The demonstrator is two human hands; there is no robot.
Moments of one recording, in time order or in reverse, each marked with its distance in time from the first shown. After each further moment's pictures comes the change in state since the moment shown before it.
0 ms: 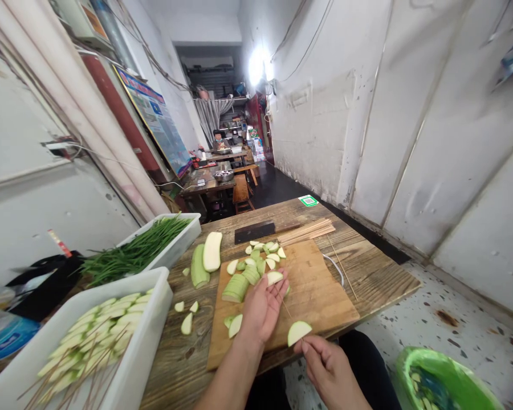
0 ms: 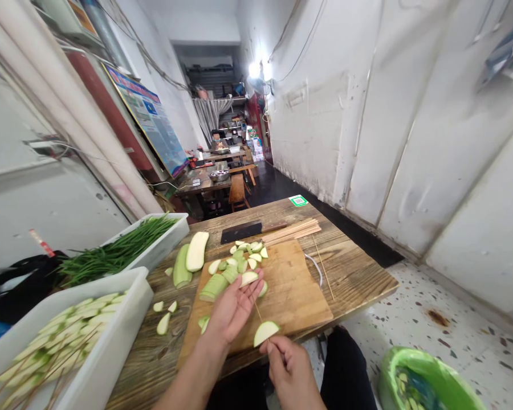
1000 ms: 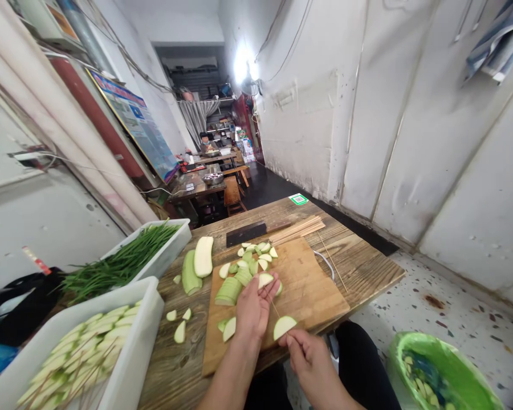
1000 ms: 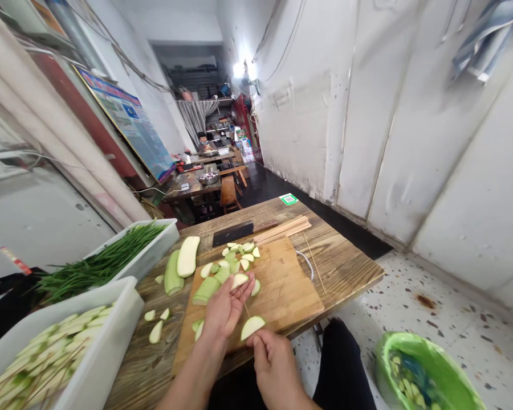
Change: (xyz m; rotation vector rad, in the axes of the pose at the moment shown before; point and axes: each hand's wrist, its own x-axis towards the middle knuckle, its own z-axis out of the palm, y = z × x) left_hand 0.008 -0.007 -0.007 0.127 0.021 0.141; right_hand 0.007 -0.001 0.016 -0.279 0.102 -0.175
